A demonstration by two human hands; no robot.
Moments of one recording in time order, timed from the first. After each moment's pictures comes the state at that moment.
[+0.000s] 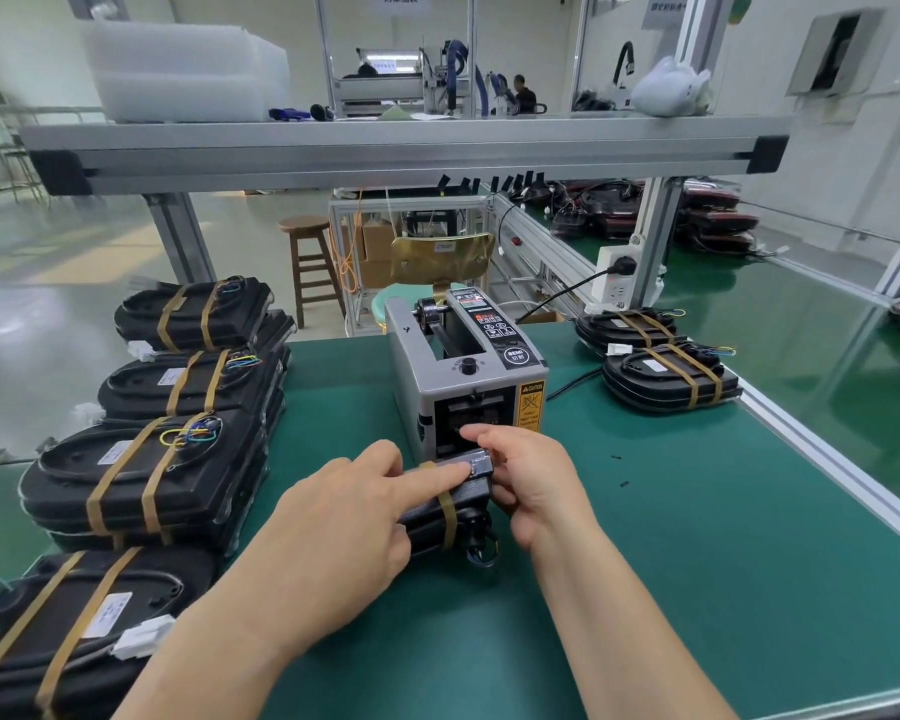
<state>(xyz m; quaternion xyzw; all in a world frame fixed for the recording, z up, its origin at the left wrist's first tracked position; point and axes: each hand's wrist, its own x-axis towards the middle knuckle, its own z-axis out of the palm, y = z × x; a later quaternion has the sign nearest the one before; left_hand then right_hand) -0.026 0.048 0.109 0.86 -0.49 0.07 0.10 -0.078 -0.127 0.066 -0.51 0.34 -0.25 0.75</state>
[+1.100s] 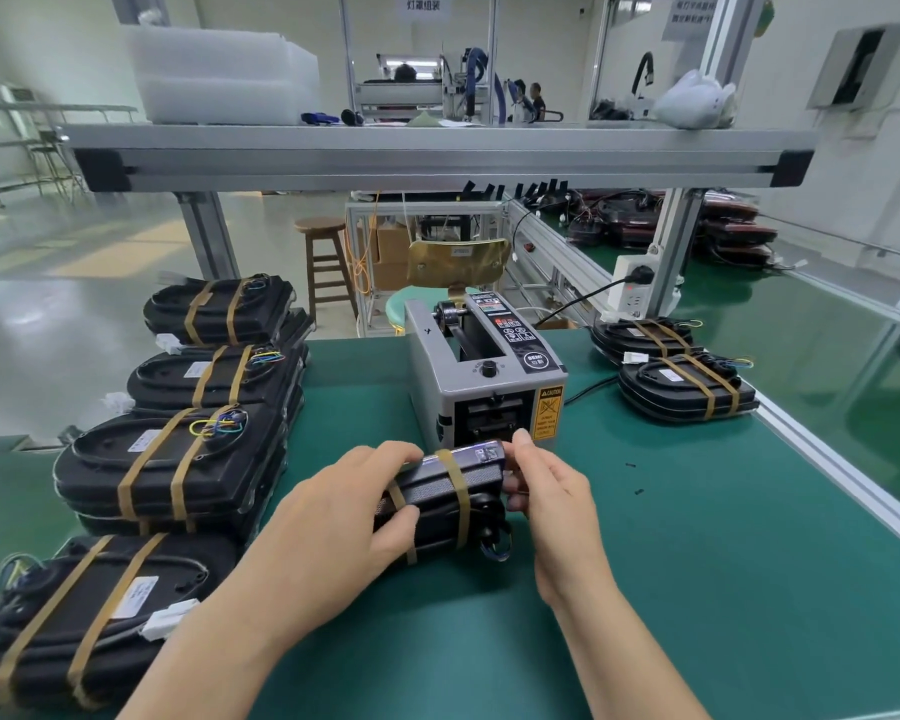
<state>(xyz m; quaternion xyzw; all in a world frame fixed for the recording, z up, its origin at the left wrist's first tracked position) -0.017 0.069 0.100 0.86 -0.45 0.04 0.24 -0.102 -0.104 0.054 -0.58 0.27 -0.33 0.70</state>
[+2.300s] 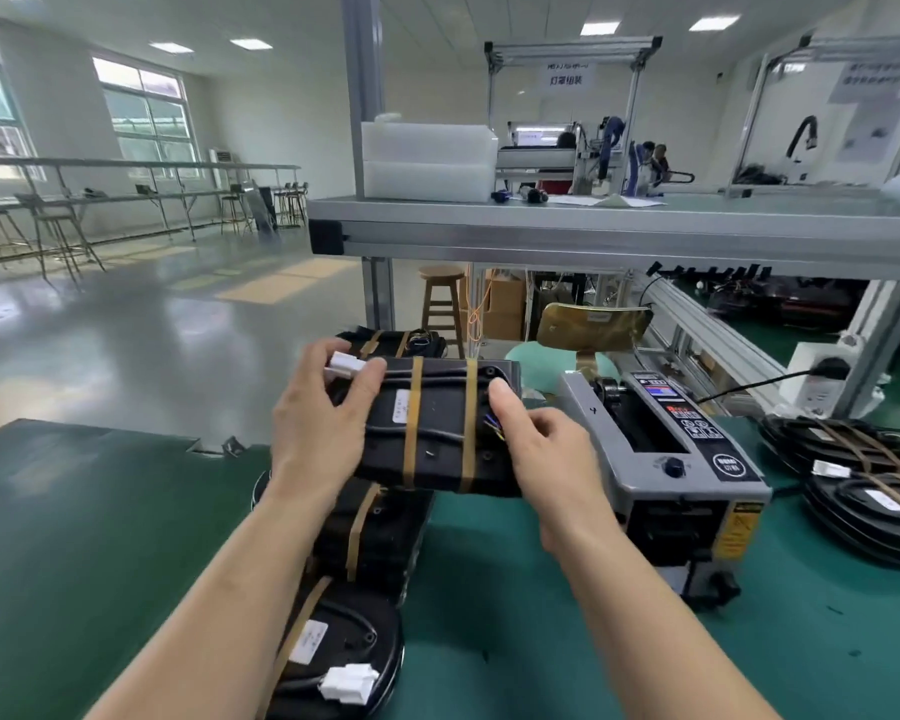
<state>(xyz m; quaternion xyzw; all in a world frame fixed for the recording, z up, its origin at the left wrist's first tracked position) 0.124 0.126 0.150 0.80 -0.14 0.20 0.55 0.035 -0.042 0.129 -0.73 0.22 -0.27 0.59</state>
